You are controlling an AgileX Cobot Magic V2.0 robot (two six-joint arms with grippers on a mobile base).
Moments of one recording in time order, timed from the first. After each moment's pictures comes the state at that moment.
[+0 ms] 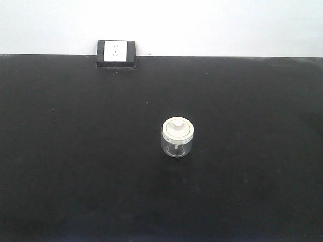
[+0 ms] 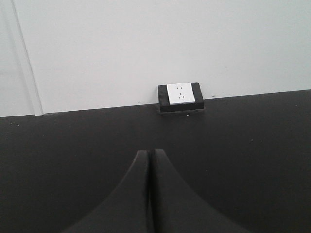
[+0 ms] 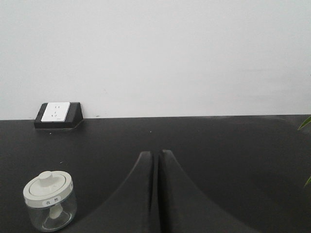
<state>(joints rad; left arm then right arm) -0.02 0.33 -0.24 0.06 0.04 0.01 0.17 0.21 -0.27 -0.65 0.18 0.66</state>
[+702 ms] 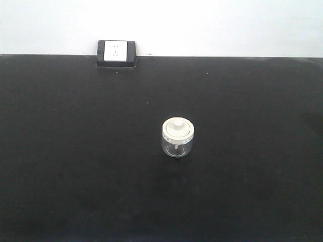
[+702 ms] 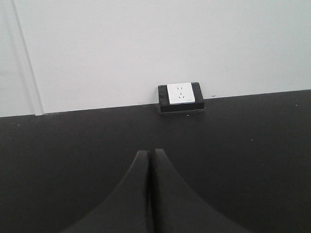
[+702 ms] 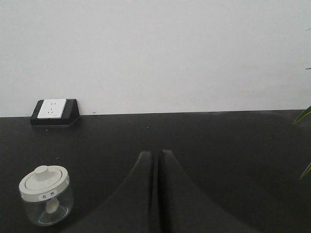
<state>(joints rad) -0.02 0.33 -0.24 0.06 0.04 0.01 0.17 0.18 -0.25 -0.65 0.20 0.66</state>
